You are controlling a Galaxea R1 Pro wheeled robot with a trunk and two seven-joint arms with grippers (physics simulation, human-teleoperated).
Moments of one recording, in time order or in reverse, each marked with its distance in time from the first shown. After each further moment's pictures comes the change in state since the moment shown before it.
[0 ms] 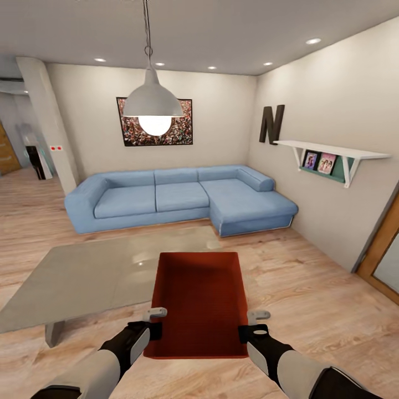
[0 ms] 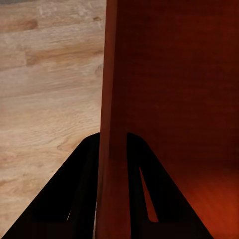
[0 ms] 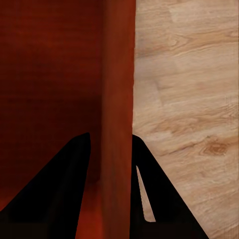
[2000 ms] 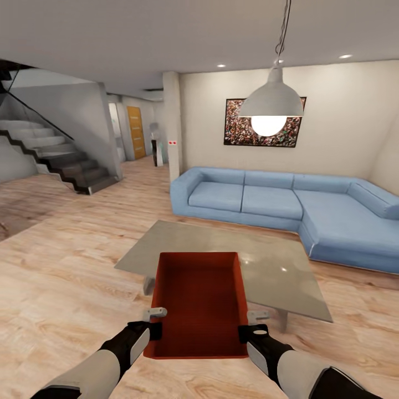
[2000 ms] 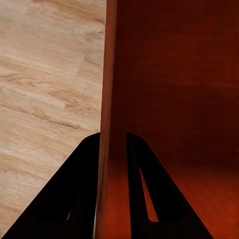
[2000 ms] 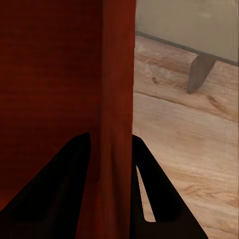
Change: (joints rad) left arm 0.000 0.001 0.000 0.000 0.000 0.000 -0.001; right arm 0.000 0.001 -0.001 0.000 0.000 -0.001 -0.001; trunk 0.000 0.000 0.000
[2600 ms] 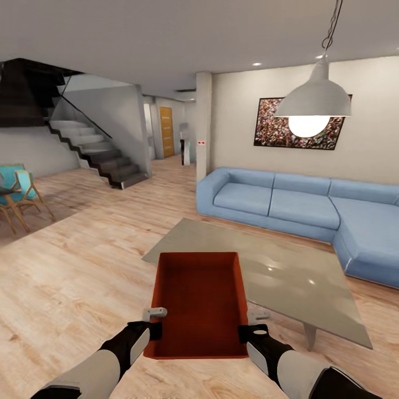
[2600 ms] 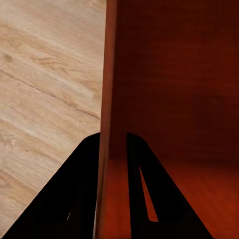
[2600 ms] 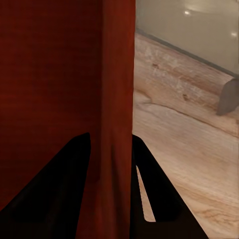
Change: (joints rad) left arm 0.000 0.000 0.000 0.000 0.000 0.000 0.000; right arm 0.000 0.000 0.000 0.000 0.000 0.000 0.000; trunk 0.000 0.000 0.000
